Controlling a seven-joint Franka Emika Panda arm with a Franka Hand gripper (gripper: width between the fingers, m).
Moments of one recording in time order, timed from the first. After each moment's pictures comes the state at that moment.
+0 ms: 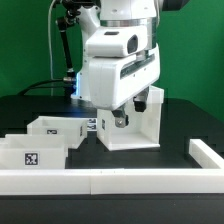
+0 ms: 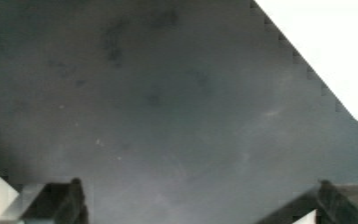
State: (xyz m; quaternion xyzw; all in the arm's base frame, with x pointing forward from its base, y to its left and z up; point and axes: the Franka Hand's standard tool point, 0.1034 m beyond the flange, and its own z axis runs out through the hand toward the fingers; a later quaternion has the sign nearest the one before) arm 0.552 0.018 0.081 -0.88 -0.48 0.02 0.06
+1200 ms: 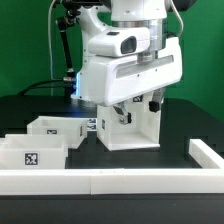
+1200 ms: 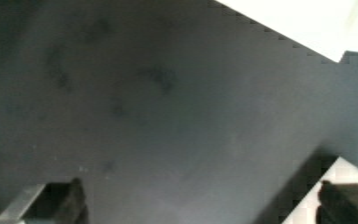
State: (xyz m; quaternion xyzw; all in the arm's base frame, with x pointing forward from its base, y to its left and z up) arm 0.542 0.036 0.080 -0.95 -0.30 0.03 0.06
